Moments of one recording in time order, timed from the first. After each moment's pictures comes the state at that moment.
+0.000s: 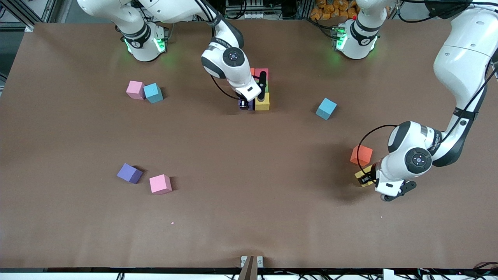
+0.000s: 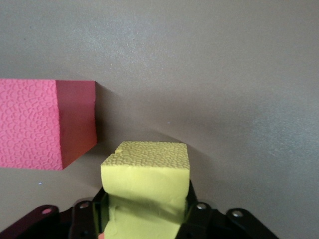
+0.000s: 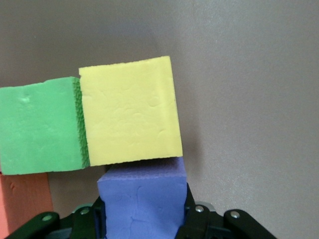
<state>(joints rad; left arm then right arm) 0.43 0.80 -0.64 -1.63 0.60 2.16 -0.90 0.68 0.51 0.30 -2.05 -0.07 2.58 -0.47</state>
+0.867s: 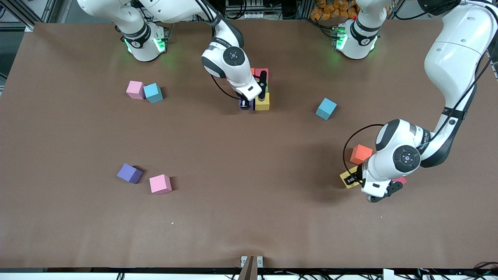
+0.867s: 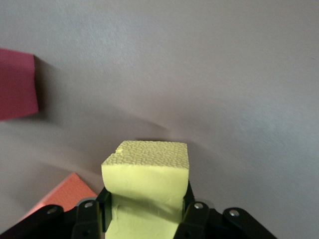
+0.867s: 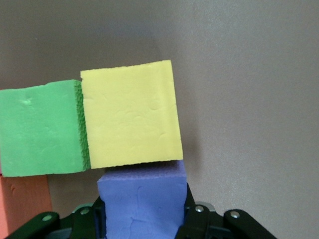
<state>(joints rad) 0.36 0.79 -0.69 -1.57 0.52 2.12 -0.96 0.68 0.51 0.30 -2.05 -0.07 2.59 -0.47</state>
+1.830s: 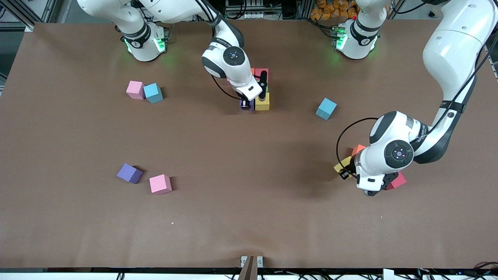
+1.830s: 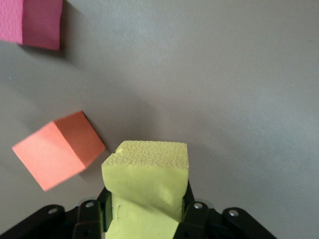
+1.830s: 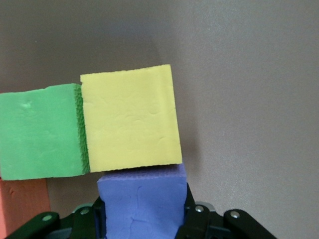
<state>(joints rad) 0.36 0.76 -0.78 -1.57 0.50 1.98 -1.19 0.68 0.51 0.30 -2.05 -0.08 2.60 -0.47</state>
